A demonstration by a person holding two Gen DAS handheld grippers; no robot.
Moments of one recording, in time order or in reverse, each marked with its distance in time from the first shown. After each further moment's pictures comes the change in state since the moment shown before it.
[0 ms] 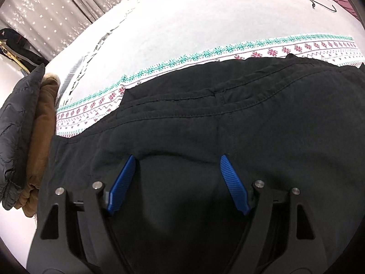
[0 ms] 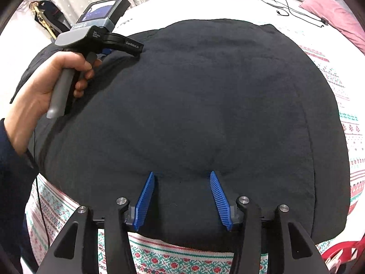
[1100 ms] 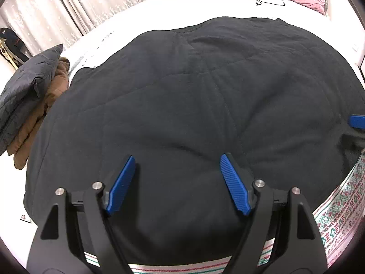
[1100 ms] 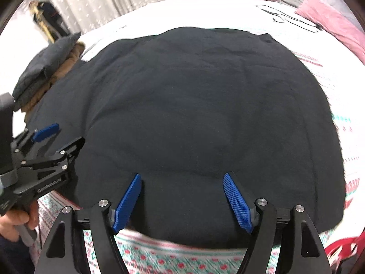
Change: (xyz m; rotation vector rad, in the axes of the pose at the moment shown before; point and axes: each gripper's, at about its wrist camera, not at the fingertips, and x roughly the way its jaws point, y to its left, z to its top) left arm -0.104 0.008 -0.203 0.046 -0.162 -0.128; right arm -0.020 -0.014 -0.016 0.048 -0.059 -0.031
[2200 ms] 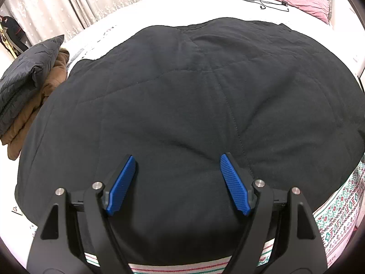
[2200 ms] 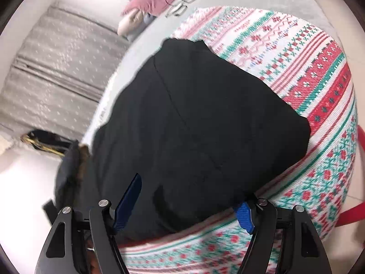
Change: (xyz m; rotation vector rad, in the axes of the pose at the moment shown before) left arm 0.004 0.006 -0.004 -0.054 0.010 -0.041; right arm -0.024 -0.105 -0.066 0.631 -0.250 0.323
